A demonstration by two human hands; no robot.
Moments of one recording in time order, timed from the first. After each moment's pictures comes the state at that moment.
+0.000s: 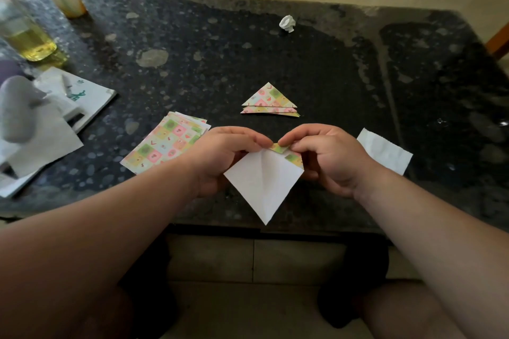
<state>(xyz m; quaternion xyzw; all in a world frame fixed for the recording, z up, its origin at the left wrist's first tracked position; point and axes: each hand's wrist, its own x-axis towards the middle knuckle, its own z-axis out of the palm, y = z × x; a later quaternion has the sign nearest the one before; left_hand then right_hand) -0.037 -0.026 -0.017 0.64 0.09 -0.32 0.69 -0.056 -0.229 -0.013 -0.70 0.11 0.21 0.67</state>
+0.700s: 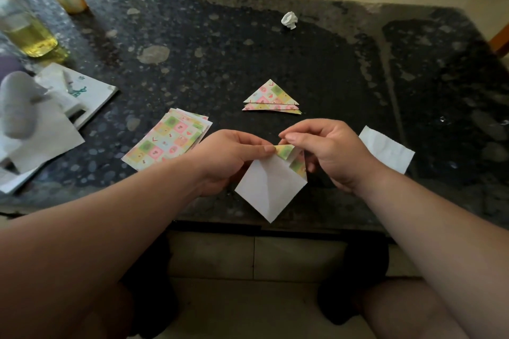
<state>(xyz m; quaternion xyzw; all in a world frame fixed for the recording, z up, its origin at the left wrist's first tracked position) -0.039 -0.032 -0.024 0.68 0.09 -0.35 0.64 -0.058 -0.234 -0.015 -0.80 0.04 0.13 0.58</state>
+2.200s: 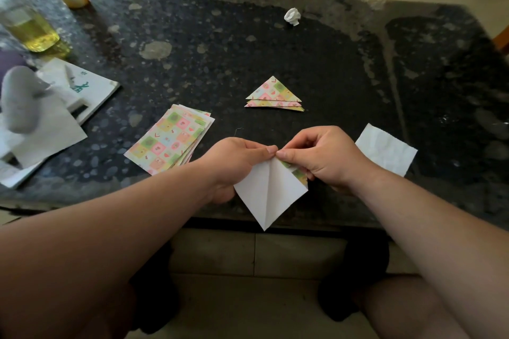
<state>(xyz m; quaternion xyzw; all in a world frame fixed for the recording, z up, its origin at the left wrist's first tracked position) -0.047 -0.037 -0.034 0.70 0.15 -0.37 0.59 -0.058 -0.226 -0.024 -0.85 0.08 0.17 0.49</state>
